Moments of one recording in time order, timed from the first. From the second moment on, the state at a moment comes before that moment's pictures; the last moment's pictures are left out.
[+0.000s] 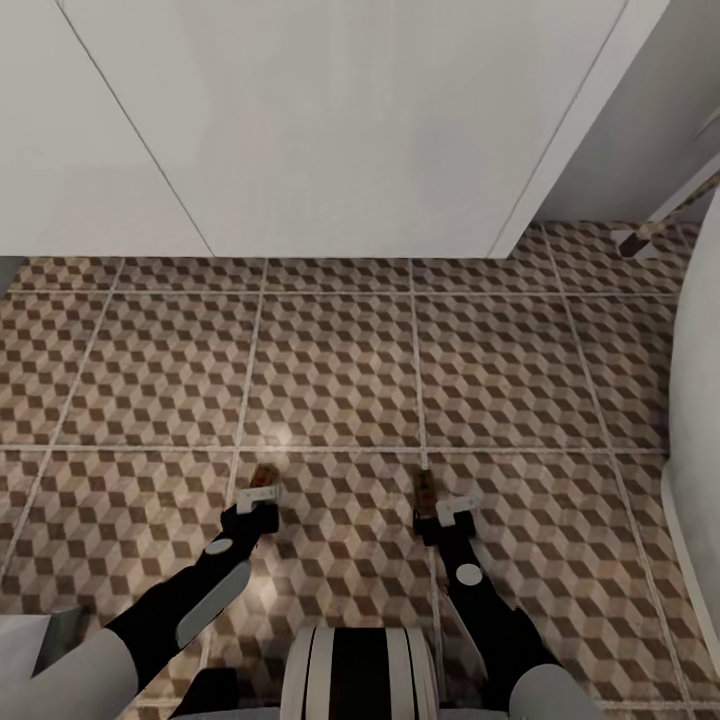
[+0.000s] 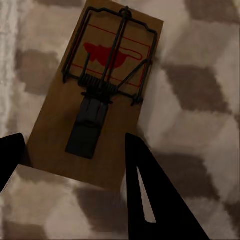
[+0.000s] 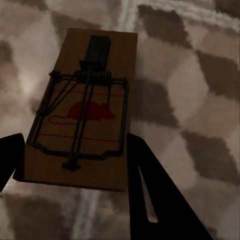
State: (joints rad) left arm -0.64 0.22 -0.77 -0.93 0.81 0.07 0.48; right arm -0.54 0.10 0.13 -0.72 0.22 -0.07 -0.19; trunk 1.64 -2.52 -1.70
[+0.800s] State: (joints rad) left arm -0.64 0.31 -0.58 -1.37 0.76 0.36 0.49; right arm -0.54 0.10 0.13 -1.04 0.23 0.08 -0.22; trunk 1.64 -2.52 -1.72
